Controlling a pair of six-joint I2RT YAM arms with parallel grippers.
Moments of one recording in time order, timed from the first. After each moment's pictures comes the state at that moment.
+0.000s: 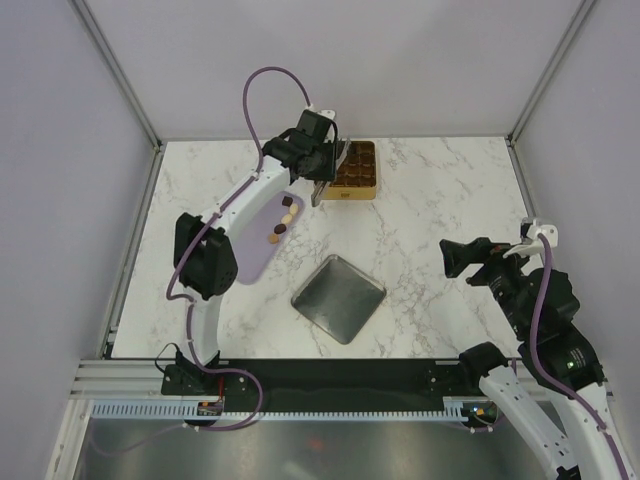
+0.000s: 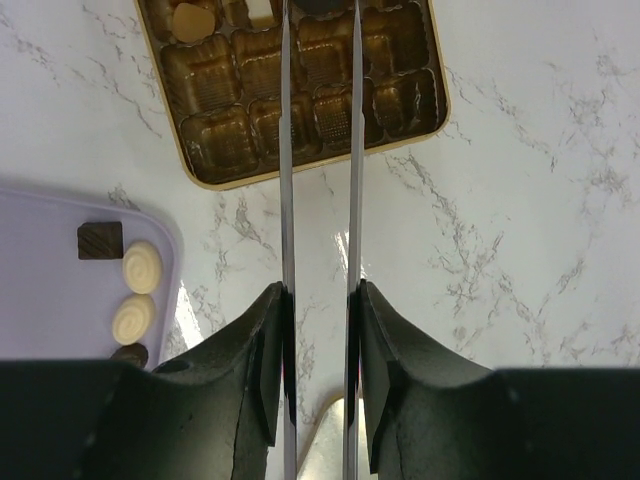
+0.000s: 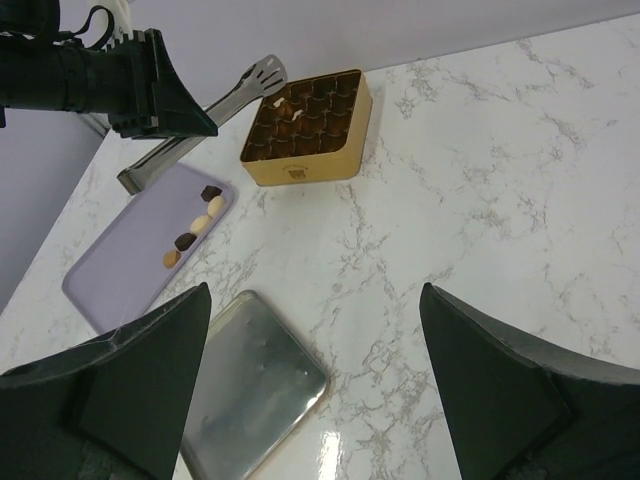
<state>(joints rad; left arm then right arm) -0.57 2.05 1.99 -0.71 -0.07 -0.34 0.39 0.37 0.84 -0.59 0.16 0.40</state>
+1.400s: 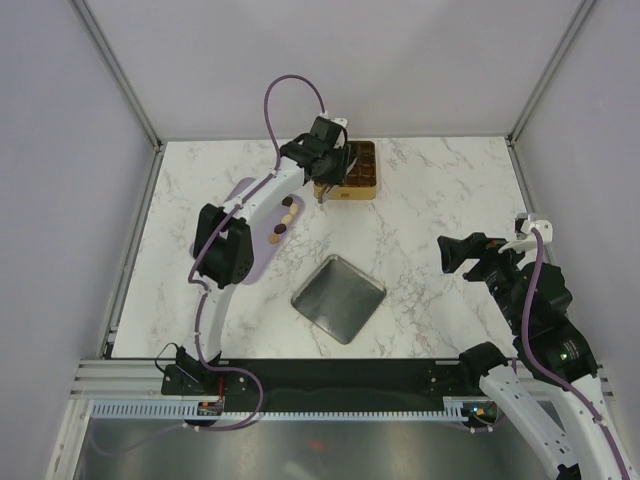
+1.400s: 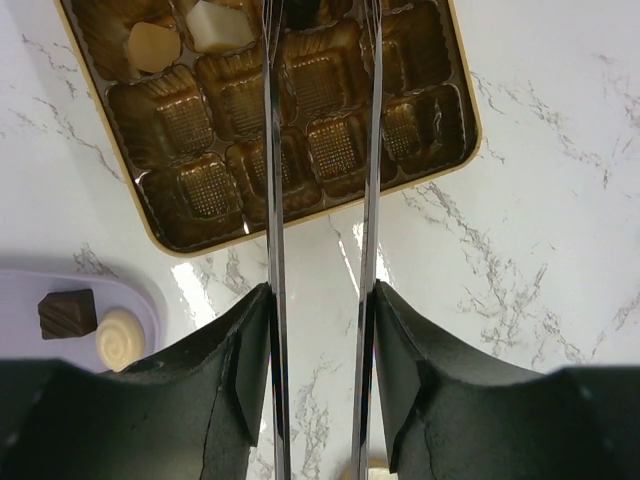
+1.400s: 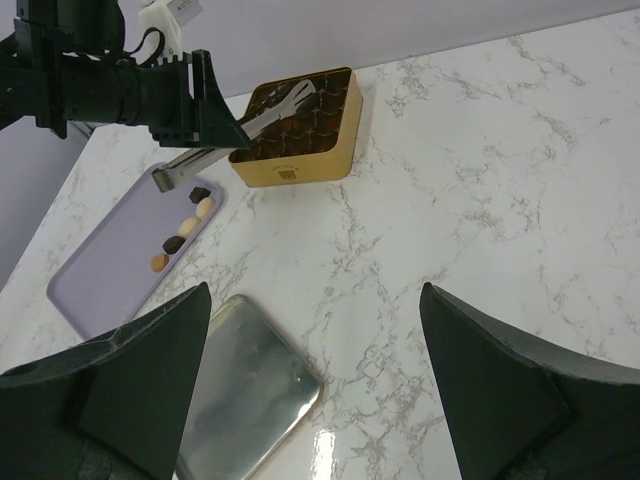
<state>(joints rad) -0.57 2.26 2.11 -0.64 -0.05 -0.26 0.39 0.40 0.82 -0.55 0.18 0.40</state>
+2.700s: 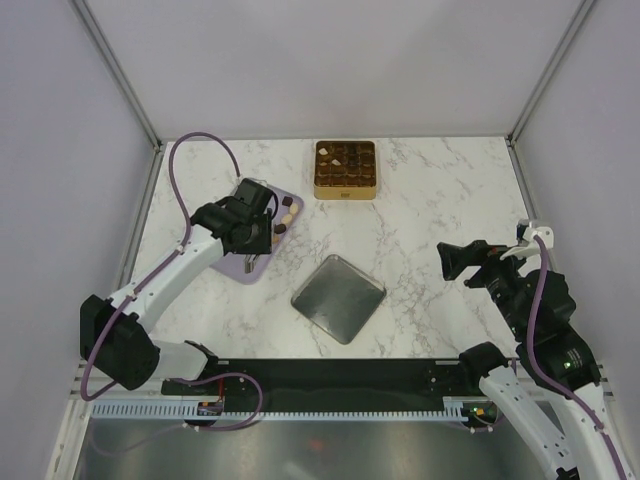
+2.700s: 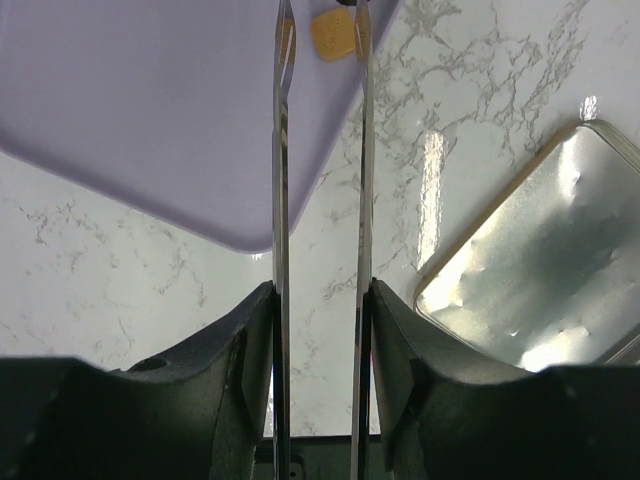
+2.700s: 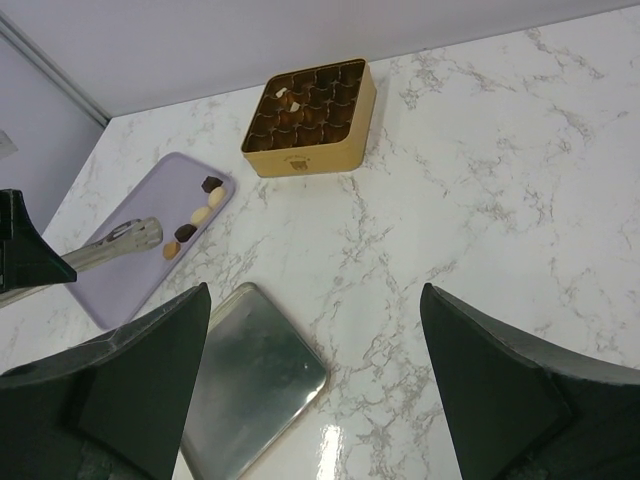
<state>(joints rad) -0.51 1.34 1.18 -0.89 -0.25 -0.43 0.39 0.35 0.81 -0.59 0.15 0.40</state>
